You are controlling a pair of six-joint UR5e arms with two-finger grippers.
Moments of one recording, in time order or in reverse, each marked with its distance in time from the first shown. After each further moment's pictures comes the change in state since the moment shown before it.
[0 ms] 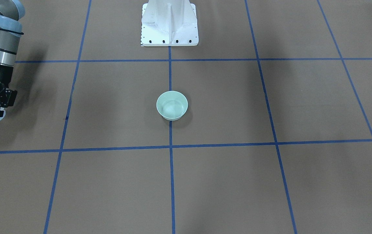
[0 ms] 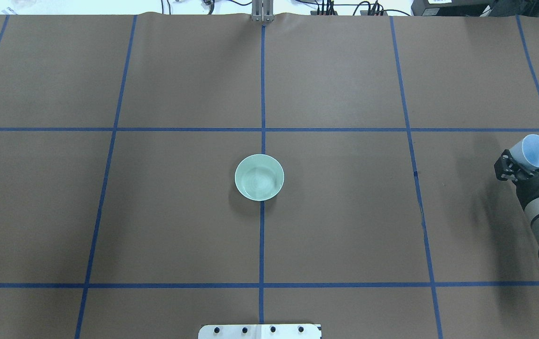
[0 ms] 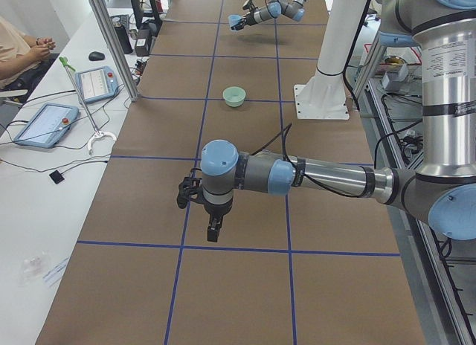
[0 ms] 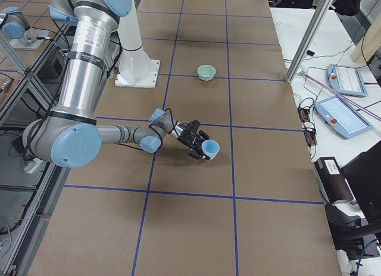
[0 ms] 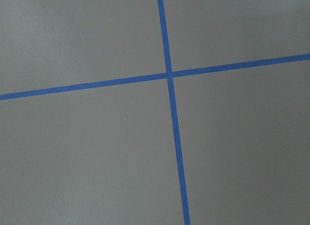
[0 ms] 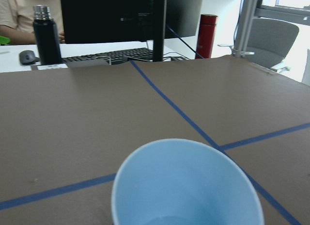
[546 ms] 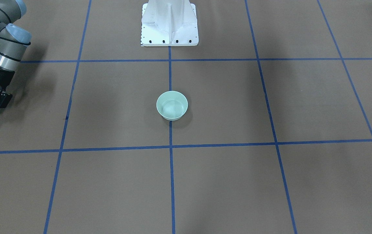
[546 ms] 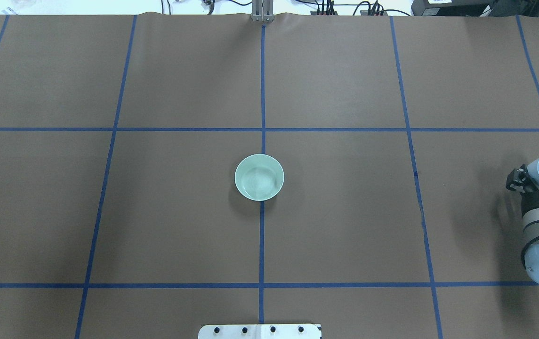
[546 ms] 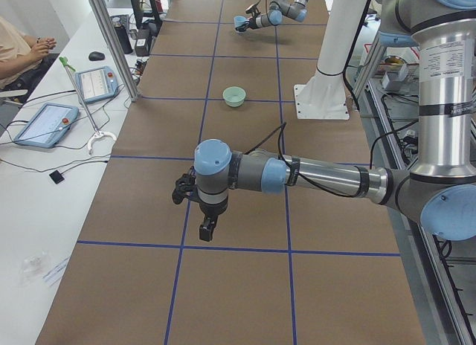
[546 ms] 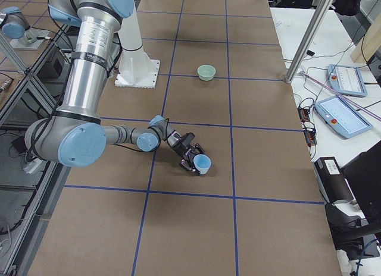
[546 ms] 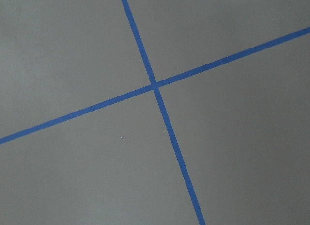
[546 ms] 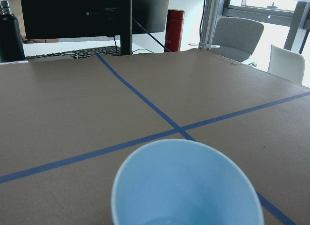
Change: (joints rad) left arm 0.001 -0.022 0.014 0.030 0.002 0.081; right arm -0.056 -0.008 -0.004 -0.461 -0.031 0.463
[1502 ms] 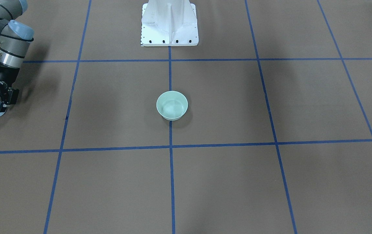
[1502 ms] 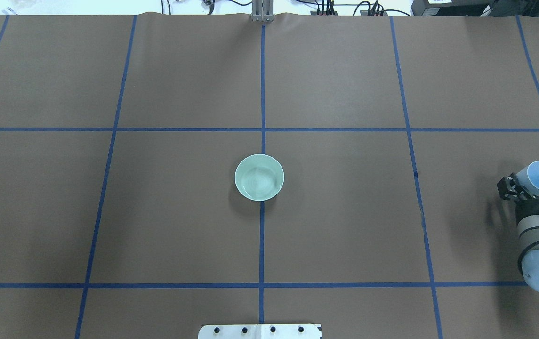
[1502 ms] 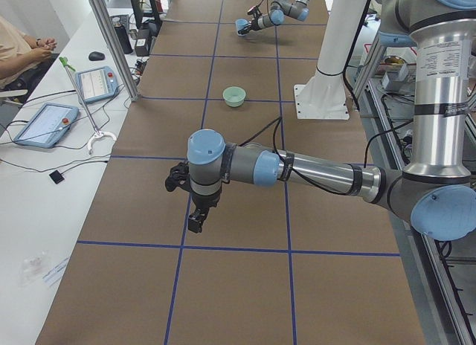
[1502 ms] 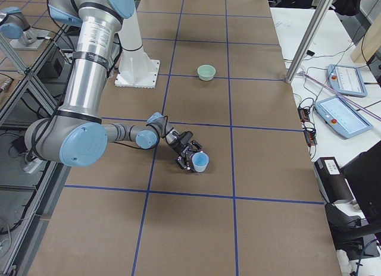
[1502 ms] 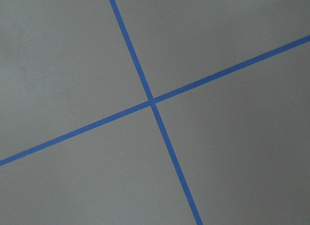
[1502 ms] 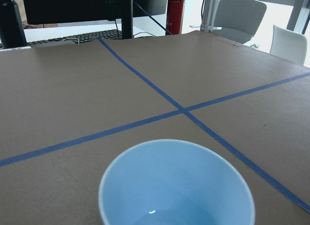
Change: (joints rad) left arm 0.000 -0.057 0.006 0.006 0.008 0.163; right arm -0.045 -0.006 0.020 -0.041 0.042 0.074
